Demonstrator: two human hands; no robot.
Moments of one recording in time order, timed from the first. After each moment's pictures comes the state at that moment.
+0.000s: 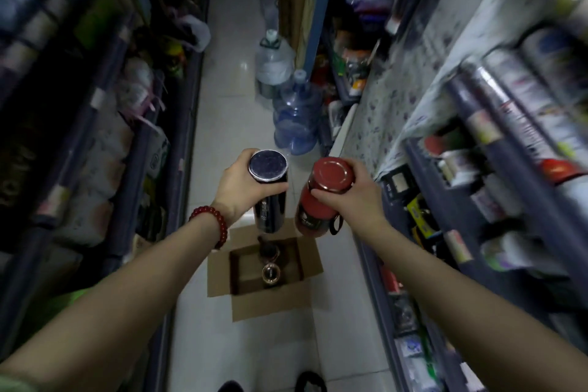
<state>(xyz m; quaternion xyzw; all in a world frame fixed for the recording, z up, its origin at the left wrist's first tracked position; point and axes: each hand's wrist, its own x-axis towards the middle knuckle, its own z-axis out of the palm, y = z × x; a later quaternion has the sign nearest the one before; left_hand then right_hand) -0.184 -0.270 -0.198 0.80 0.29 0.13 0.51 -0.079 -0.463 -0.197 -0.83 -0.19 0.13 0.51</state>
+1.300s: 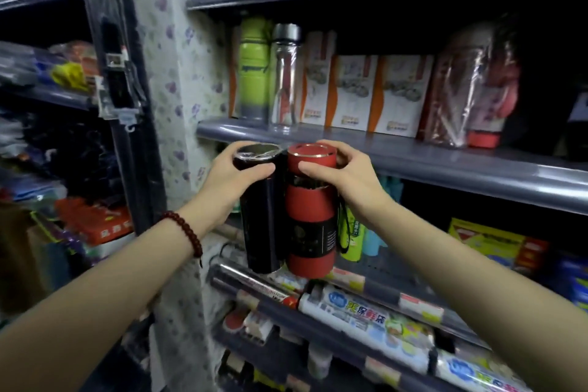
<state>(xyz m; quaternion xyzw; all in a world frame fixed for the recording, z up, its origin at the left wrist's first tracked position) 0.030 -0.481 0.224 0.65 -0.25 0.09 0.71 -0.052 -0.672 0.242 -0.72 -0.10 -0.23 0.65</state>
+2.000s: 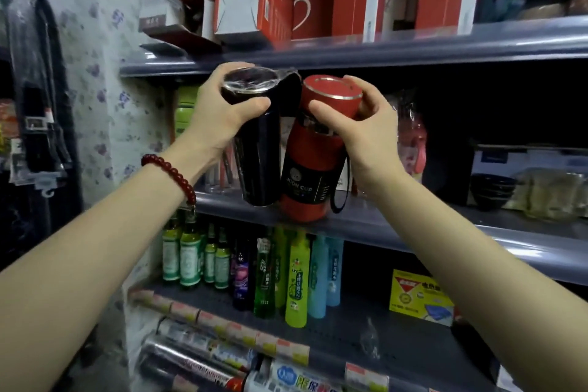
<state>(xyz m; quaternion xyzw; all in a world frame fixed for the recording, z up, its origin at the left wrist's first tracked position) 0.005 -0.579 0.399 0.55 -0.46 0.25 0.65 -0.106 -0.744 0.380 -0.63 -0.14 -0.49 0.58</state>
